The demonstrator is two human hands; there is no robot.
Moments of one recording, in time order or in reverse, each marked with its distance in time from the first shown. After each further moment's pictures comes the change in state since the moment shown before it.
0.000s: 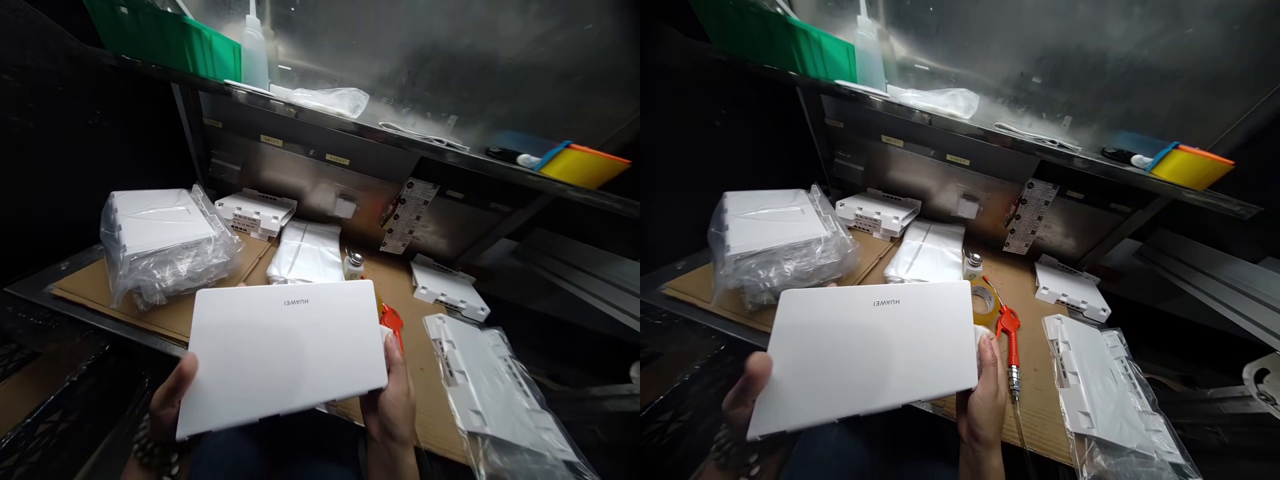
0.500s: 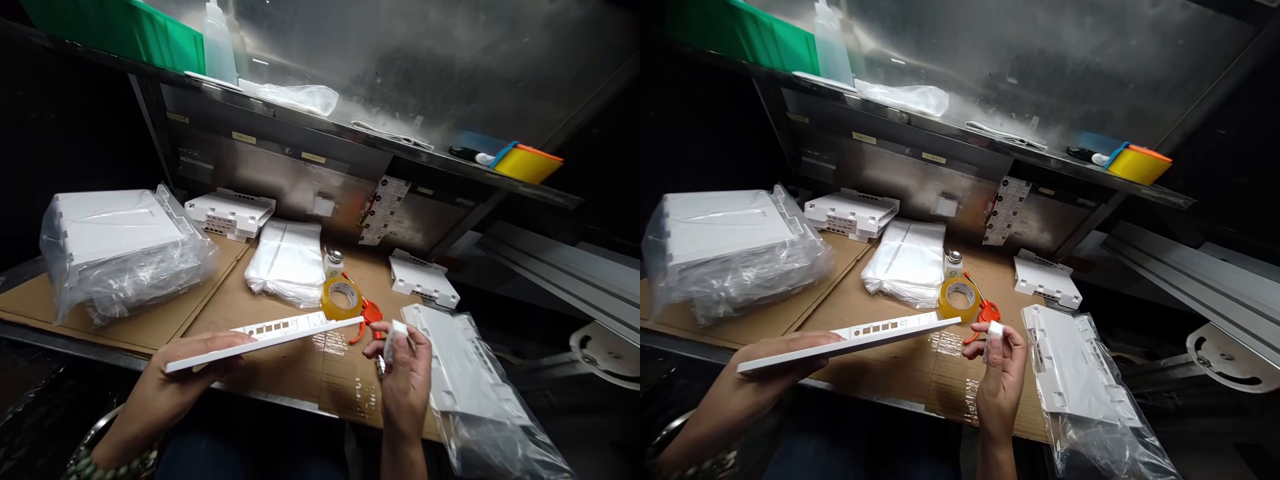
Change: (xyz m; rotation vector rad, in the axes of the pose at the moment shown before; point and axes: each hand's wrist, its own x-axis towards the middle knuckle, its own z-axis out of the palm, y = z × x) left_hand 0.009 0.016 0.031 0.625 -0.254 0.448; right_hand 0.018 -0.023 -0.044 -0.246 -0.015 -0.480
